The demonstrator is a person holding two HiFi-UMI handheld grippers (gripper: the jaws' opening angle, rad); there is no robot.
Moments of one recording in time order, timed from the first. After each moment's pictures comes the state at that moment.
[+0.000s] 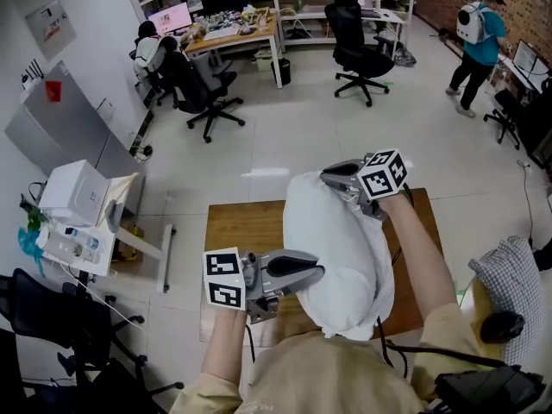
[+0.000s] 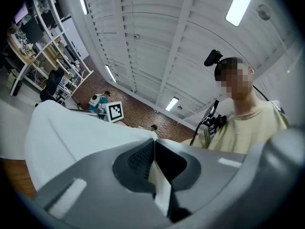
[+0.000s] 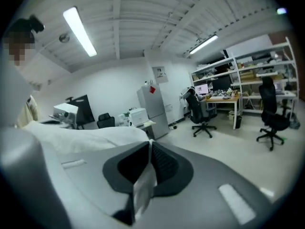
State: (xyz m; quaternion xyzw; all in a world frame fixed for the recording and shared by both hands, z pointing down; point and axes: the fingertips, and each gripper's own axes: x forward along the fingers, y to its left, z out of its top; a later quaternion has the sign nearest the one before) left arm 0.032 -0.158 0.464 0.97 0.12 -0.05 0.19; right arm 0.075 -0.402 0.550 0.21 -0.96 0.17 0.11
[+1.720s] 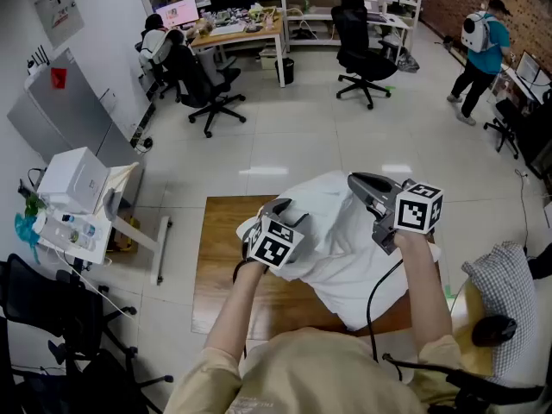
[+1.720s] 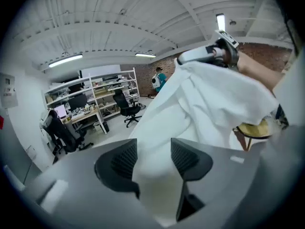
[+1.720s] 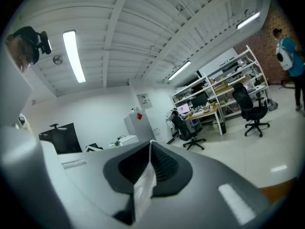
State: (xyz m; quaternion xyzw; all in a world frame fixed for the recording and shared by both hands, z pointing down) left arm 0.019 -0.357 0.637 0.90 -0.34 0.28 -0.04; right arm 0.114 -0.319 0.472 0.31 -0.93 0.18 -0.08
